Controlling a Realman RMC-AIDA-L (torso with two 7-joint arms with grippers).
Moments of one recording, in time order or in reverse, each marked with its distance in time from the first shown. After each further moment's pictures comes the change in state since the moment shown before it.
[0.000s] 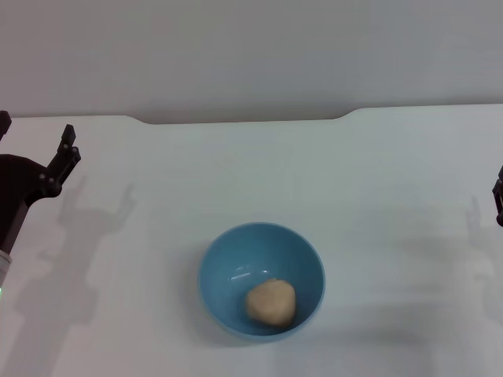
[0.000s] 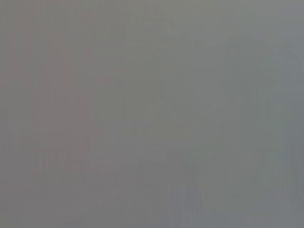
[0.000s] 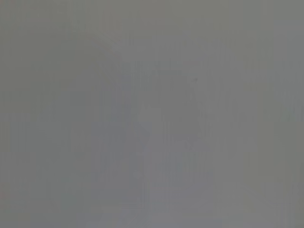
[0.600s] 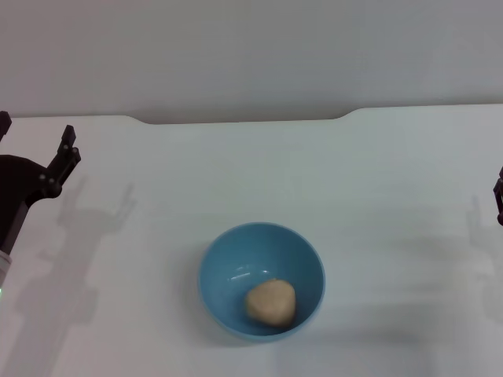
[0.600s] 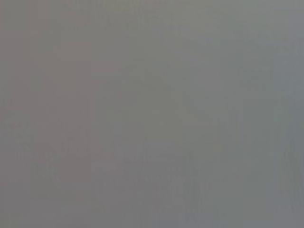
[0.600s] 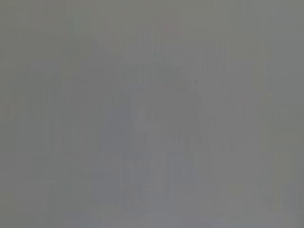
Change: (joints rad) left arm 0.001 0.000 0.001 0.000 0.000 0.000 0.000; right arm 0.000 -0.002 0.000 0.000 0.000 -0.004 0.000
